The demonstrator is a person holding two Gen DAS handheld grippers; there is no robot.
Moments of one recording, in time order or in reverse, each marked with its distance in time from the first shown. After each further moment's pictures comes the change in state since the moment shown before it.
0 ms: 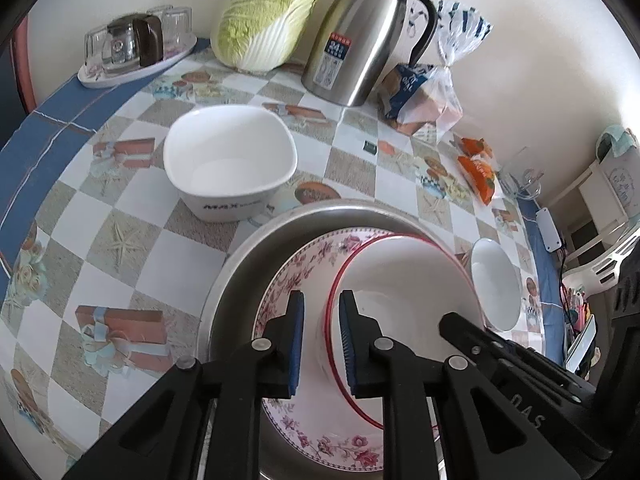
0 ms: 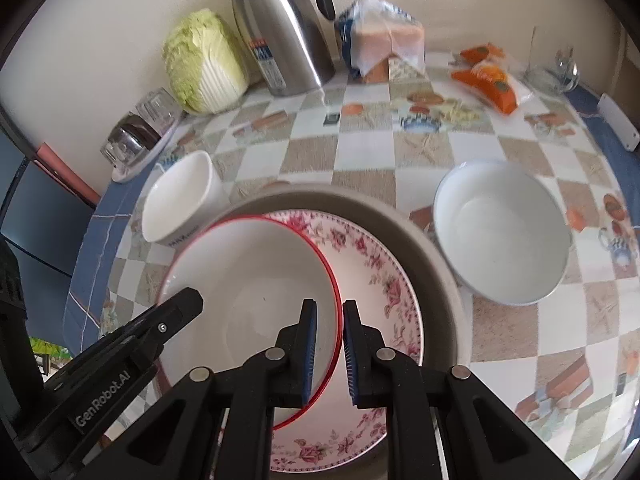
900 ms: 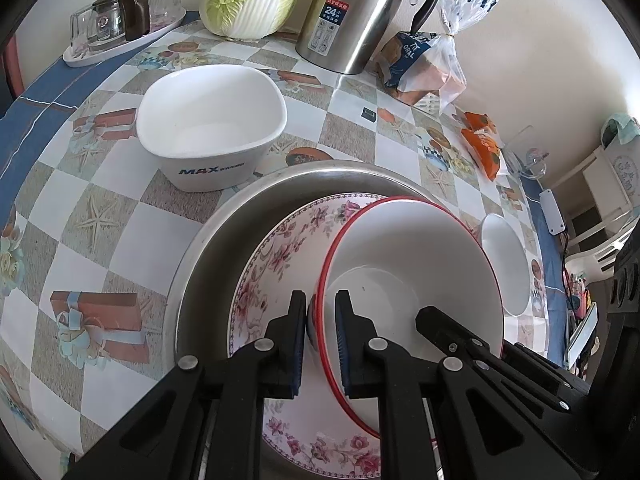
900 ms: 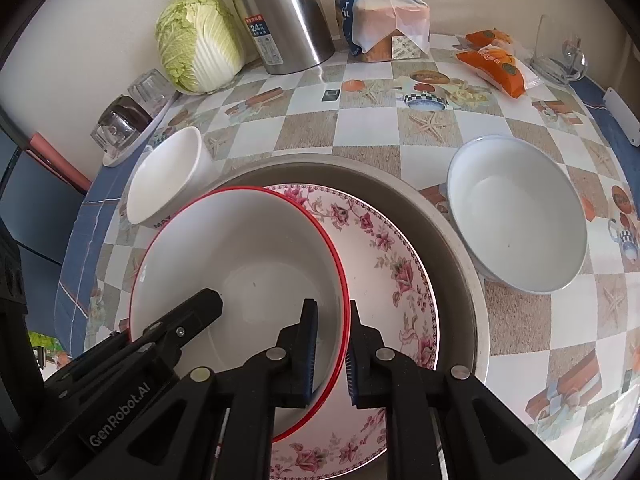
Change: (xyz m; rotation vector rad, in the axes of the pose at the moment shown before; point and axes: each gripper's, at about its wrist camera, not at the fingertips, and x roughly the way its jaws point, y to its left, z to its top) left arm 0.028 -0.003 -0.008 0.000 0.094 -0.010; right arm 0.031 0.001 -0.006 -0.004 0.075 -0.018
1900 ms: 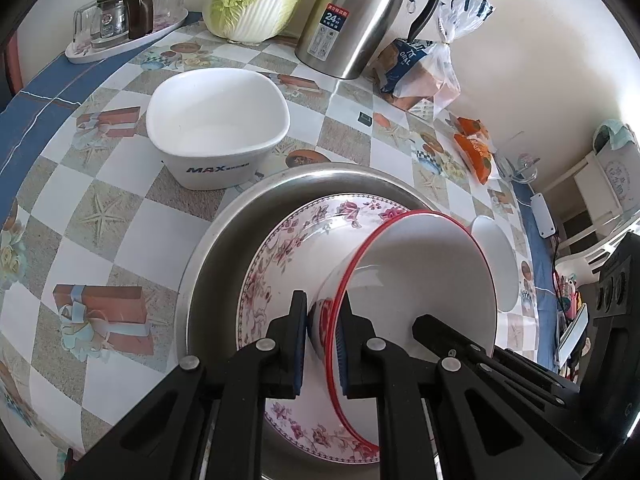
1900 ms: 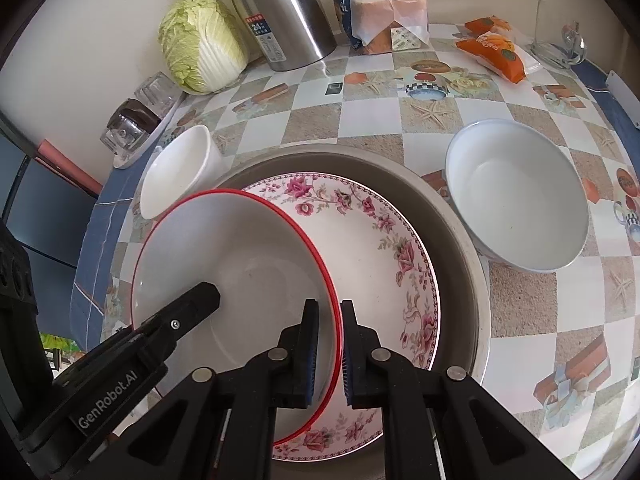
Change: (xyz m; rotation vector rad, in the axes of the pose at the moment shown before) left arm -0.011 0.005 -0.004 -0.012 -0.006 -0.033; right arm -0.006 -0.005 -0.007 0.032 0.026 0.056
